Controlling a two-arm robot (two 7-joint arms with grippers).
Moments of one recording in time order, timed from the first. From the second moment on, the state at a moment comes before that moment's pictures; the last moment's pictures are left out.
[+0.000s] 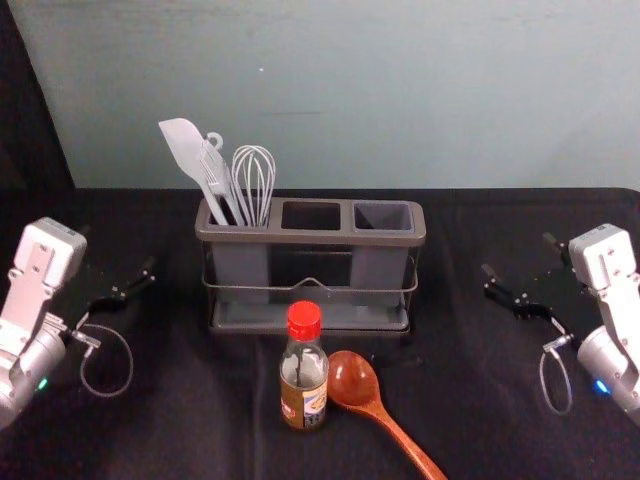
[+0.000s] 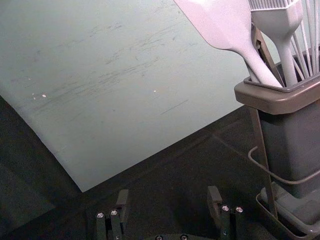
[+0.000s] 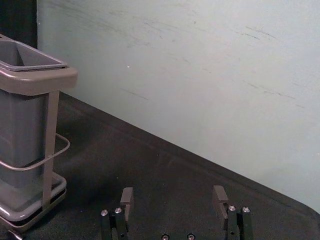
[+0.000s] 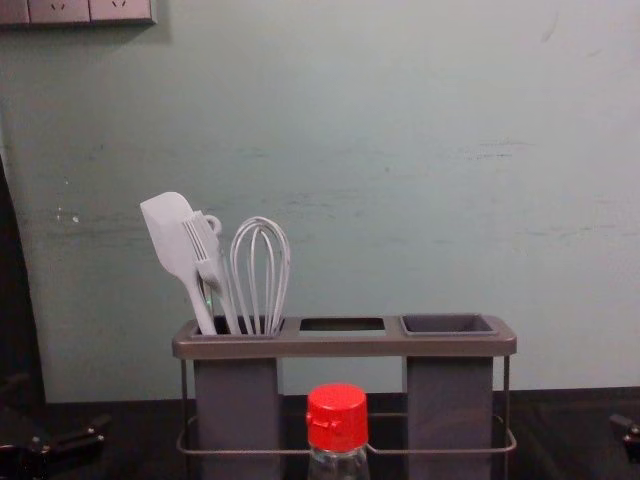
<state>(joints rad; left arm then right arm) -0.20 0.60 0.45 -1.41 -0.25 -0.12 0.03 0.20 0.60 -0.45 -1.41 0.25 -0.12 -0.03</state>
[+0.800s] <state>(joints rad) -0.20 0.60 0.45 -1.41 -0.25 -0.12 0.03 0.20 0.60 -0.45 -1.41 0.25 -0.12 -0.03</state>
